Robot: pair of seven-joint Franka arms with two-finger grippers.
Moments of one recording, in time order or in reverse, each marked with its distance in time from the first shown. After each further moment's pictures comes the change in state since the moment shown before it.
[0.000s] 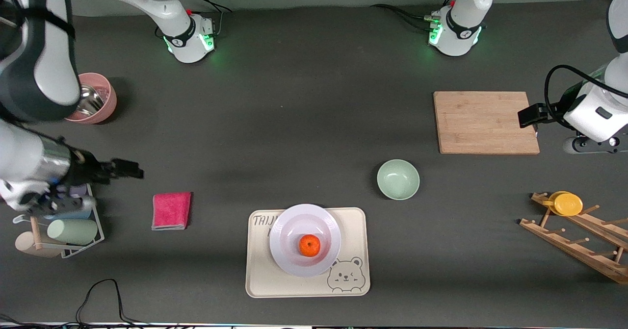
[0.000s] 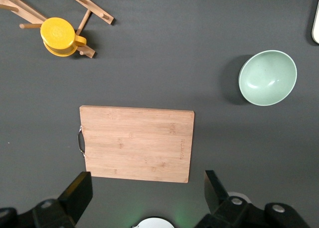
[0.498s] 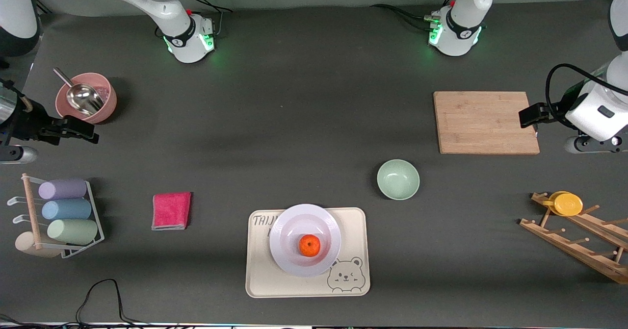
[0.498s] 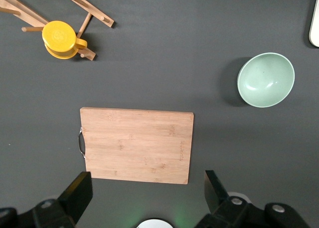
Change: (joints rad) left arm 0.000 0.000 -0.001 0.011 0.000 0.000 0.000; right arm -0.069 -0.175 0.009 -0.133 -0.121 -0.011 0.028
